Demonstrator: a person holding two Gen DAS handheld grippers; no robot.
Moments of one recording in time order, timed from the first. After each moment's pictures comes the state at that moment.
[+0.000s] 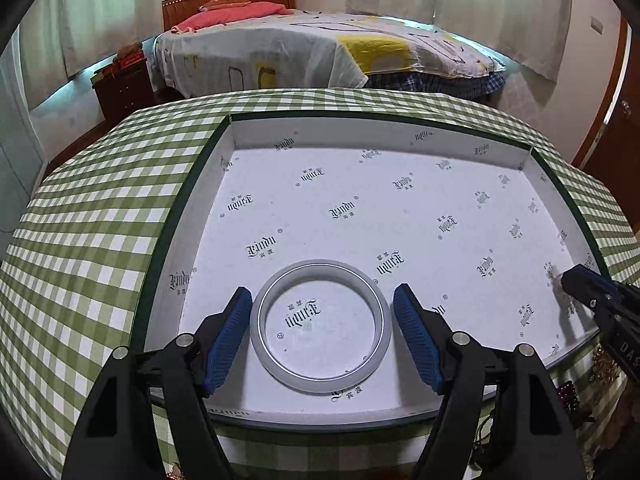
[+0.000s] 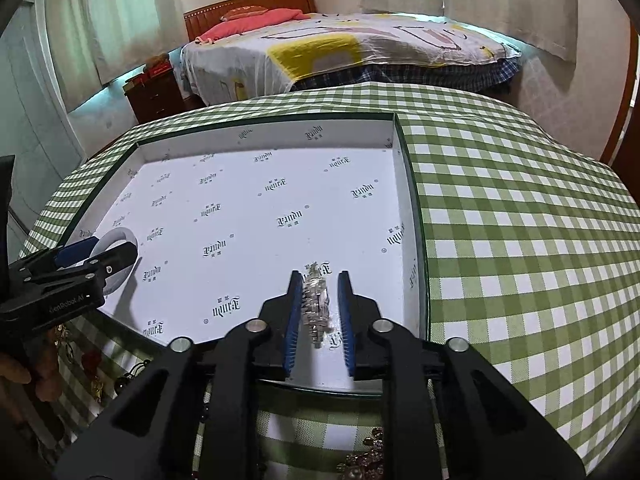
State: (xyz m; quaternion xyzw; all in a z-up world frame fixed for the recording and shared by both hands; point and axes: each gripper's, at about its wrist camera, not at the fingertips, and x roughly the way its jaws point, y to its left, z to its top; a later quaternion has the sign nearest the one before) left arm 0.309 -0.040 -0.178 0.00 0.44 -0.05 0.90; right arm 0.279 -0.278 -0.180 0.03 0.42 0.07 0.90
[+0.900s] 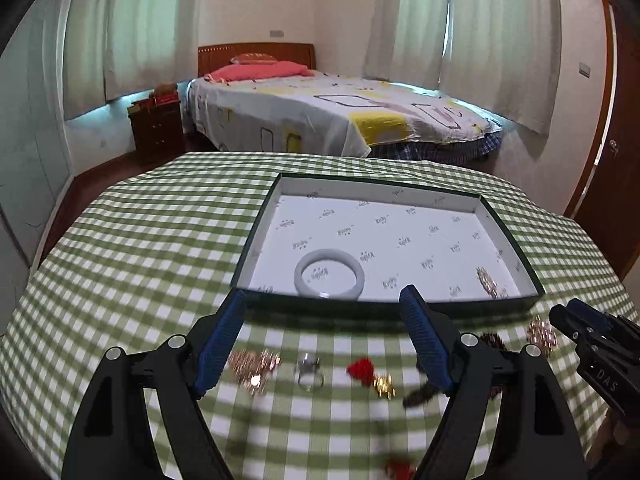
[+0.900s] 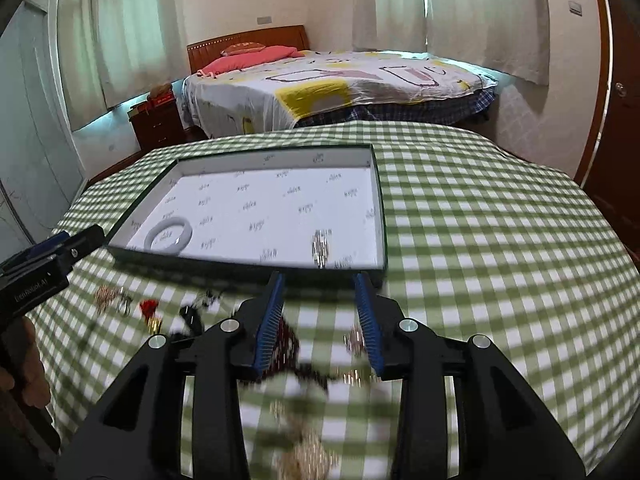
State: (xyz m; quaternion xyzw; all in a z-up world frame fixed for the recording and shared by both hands) left arm 0.183 -0.030 -0.111 -0.02 0.33 -0.02 0.94; right arm 0.158 -0.280 -0.137 0.03 0.36 0.05 0.93
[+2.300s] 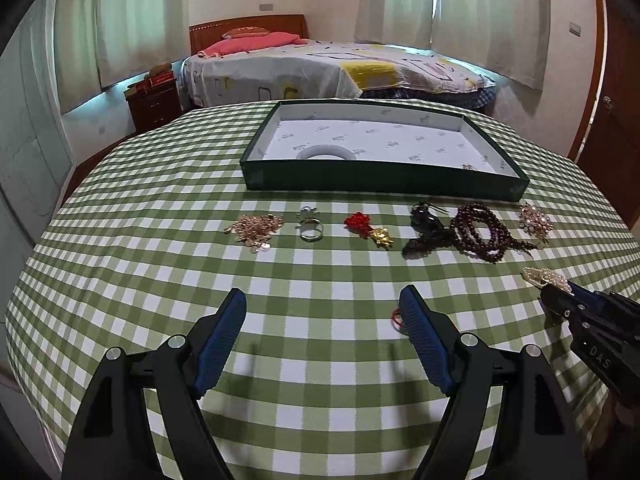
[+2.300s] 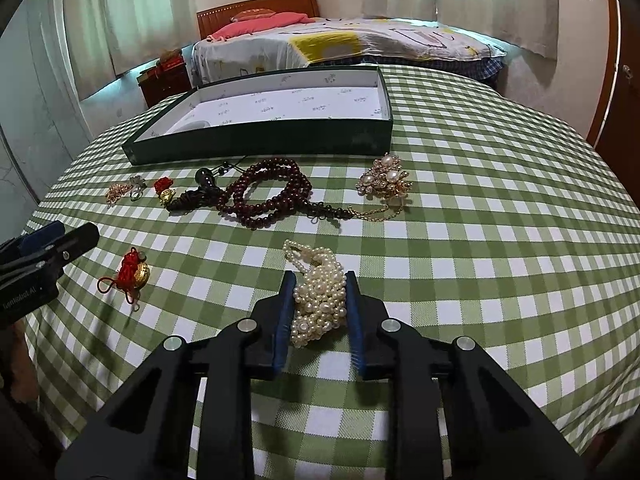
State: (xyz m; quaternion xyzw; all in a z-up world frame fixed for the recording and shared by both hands) left arm 0.108 -0.036 -0.157 0.01 0.38 -0.03 0.92; right arm 0.092 -0.280 -0.187 0.03 0.41 0.07 0.91
